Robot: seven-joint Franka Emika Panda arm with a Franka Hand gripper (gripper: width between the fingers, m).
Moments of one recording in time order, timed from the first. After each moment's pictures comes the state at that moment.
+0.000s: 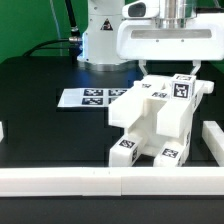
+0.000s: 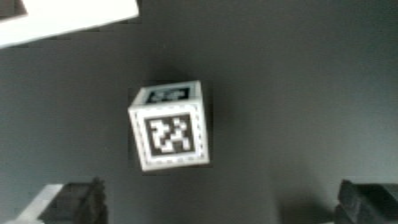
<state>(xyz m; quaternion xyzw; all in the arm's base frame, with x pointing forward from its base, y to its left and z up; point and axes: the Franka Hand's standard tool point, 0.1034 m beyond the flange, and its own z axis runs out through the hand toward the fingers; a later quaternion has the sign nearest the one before) 0.441 0.098 0.069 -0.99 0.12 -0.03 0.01</state>
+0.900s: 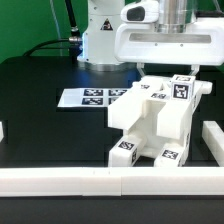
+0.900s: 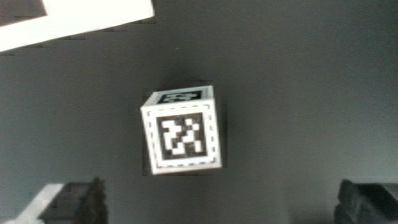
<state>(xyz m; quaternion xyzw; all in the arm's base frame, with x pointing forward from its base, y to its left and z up) 0.432 0.093 0.060 -0.99 0.11 0.02 0.01</state>
